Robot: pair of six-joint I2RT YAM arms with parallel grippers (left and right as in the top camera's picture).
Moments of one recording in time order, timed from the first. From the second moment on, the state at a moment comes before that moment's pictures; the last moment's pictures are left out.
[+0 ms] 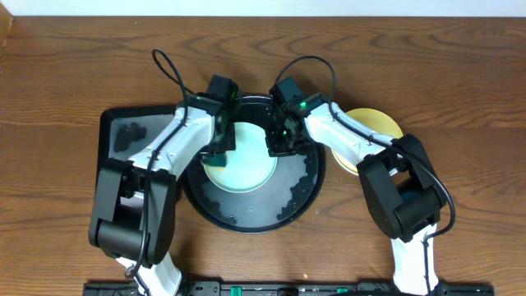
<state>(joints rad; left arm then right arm) -0.28 1.85 1.24 -0.85 -0.14 -0.38 0.58 2.14 1.50 -0.74 -0.32 0.40</state>
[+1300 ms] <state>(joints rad) -0.15 1.67 1.29 -1.01 -0.20 -0.42 0.92 1.73 1.49 -0.99 0.82 0.42</state>
